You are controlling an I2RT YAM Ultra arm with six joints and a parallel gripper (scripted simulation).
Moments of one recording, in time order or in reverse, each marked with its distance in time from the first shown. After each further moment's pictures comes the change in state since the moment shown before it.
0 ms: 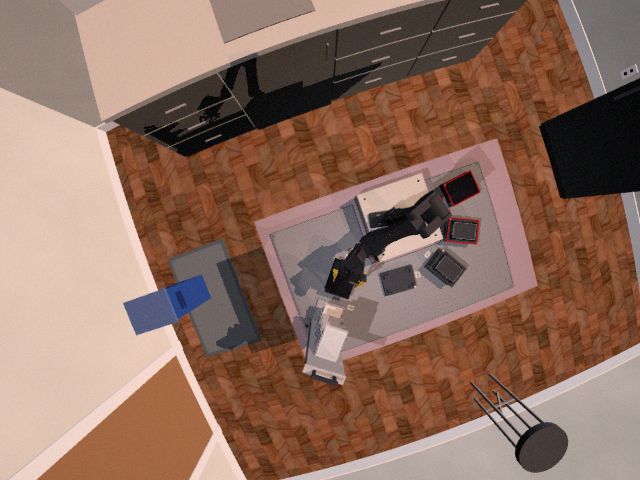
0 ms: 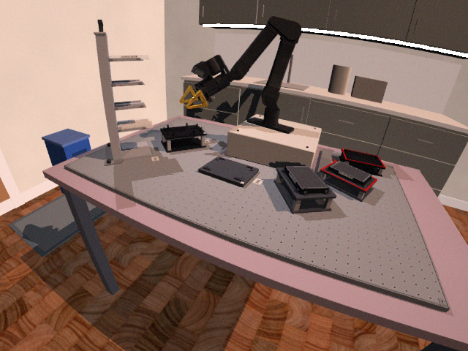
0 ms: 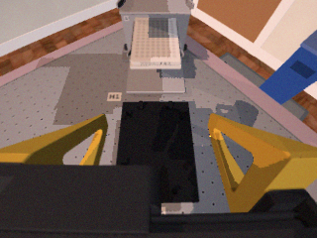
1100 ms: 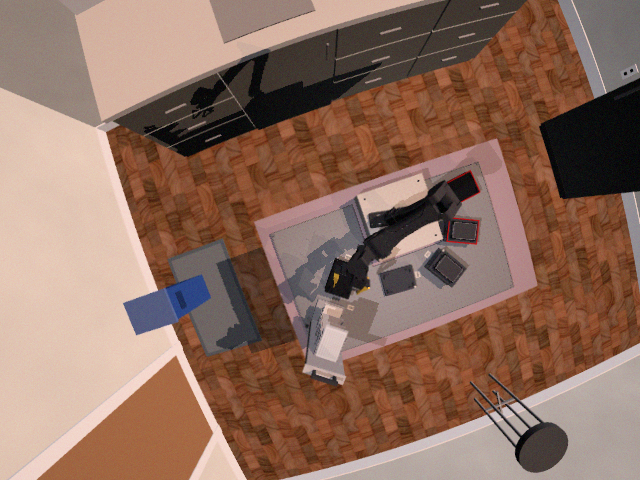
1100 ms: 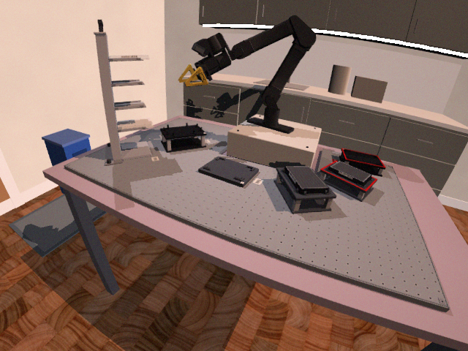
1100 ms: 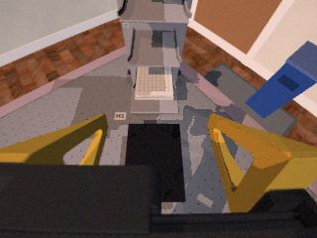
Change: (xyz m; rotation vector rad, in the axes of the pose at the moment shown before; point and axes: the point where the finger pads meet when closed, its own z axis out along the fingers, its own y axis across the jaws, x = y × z) arm -0.075 -0.002 -0.038 0.006 -0.022 -0.012
